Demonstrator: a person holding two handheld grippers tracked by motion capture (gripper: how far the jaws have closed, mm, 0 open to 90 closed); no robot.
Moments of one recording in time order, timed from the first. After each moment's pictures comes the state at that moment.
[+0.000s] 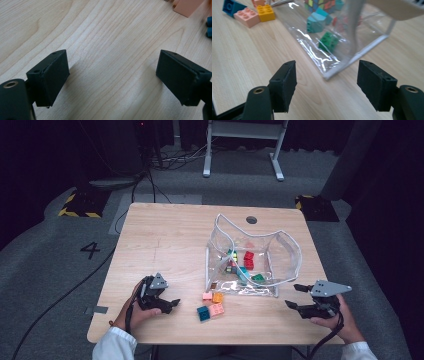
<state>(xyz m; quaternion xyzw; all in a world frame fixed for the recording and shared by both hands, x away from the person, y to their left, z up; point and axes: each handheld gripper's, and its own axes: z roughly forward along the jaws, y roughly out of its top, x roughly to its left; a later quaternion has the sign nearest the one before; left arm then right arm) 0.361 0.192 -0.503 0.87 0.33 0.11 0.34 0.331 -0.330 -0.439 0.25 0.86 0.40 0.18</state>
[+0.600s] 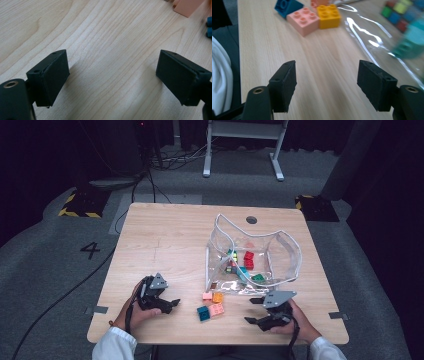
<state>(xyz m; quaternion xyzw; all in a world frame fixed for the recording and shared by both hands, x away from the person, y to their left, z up) 0.360 0.192 -0.503 0.87 0.33 0.11 0.34 0.328 -0.215 -0.484 0.16 0.90 0.39 0.07</state>
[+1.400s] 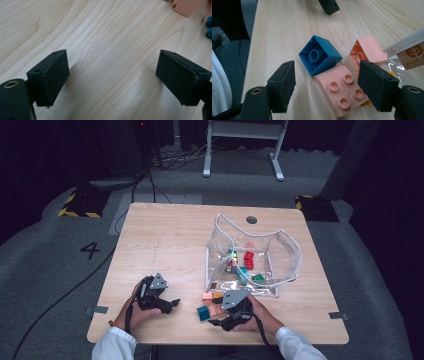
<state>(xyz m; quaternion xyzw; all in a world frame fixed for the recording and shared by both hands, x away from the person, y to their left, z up) 0.361 0.193 -0.503 0.87 0.33 0.11 0.34 0.339 -0.114 -0.487 0.06 0.91 0.40 0.05</state>
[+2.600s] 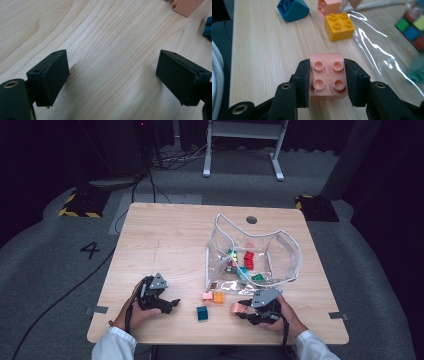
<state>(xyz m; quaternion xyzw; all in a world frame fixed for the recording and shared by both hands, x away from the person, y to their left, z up) 0.361 0.192 -0.503 0.87 0.33 0.11 0.34 0.335 -0.196 -0.484 0.14 0.91 0.38 0.08</state>
